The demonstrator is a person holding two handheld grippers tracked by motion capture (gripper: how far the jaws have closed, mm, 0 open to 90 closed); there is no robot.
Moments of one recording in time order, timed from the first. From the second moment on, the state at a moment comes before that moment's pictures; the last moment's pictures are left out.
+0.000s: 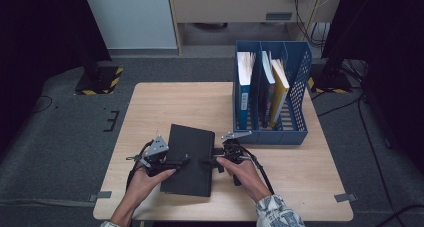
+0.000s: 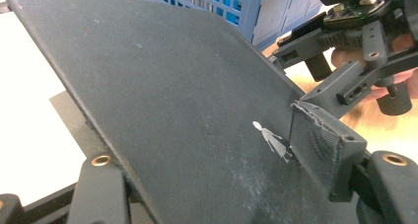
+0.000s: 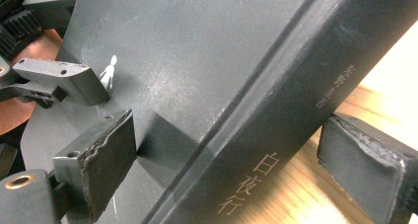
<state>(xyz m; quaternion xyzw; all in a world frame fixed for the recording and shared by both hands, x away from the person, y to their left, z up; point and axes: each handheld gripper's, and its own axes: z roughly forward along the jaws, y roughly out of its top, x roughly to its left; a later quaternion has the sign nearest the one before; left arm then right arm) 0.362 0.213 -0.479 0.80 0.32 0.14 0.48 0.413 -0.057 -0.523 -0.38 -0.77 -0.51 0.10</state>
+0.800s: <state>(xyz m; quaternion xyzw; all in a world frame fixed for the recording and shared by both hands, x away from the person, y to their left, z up) 0.358 0.219 -0.465 0.79 0.30 0.13 0.52 0.406 -0.057 -0.510 -0.37 -0.76 -0.52 0.08</state>
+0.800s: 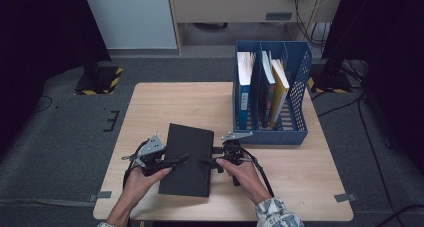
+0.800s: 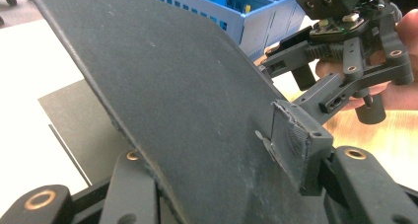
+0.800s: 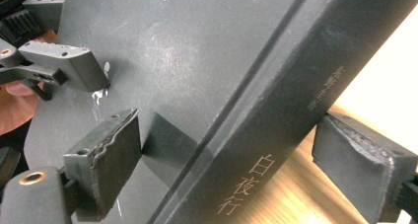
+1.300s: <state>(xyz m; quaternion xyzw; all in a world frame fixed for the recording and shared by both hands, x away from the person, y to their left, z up) 0.364 0.212 -0.455 0.78 0.27 0.14 0.54 0.414 -0.058 -0.485 -0.36 -0.77 -0.53 0.04</state>
